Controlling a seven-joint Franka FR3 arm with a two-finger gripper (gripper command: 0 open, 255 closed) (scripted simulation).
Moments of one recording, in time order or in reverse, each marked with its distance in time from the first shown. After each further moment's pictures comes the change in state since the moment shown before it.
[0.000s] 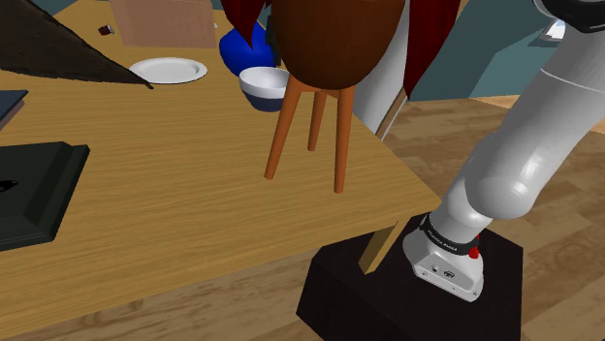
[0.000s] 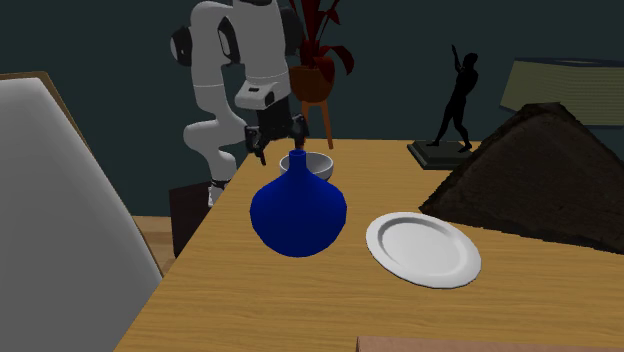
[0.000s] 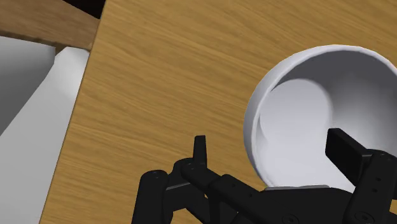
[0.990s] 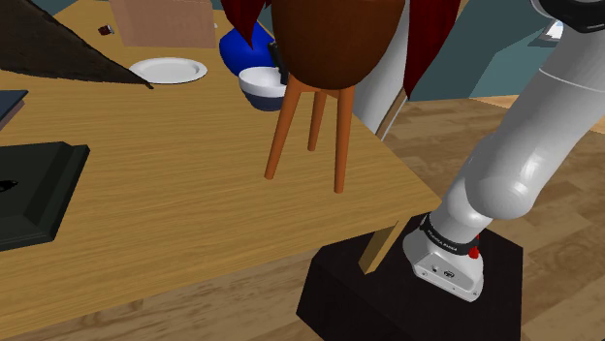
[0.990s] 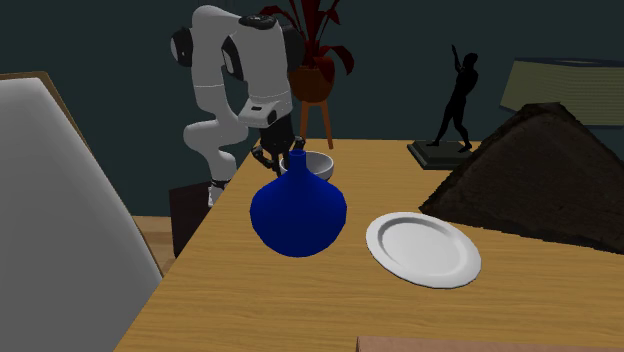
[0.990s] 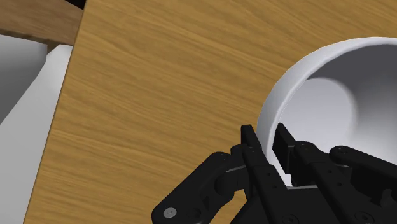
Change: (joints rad) arm 0.002 0.009 0.002 -0.078 0.001 0.088 -0.009
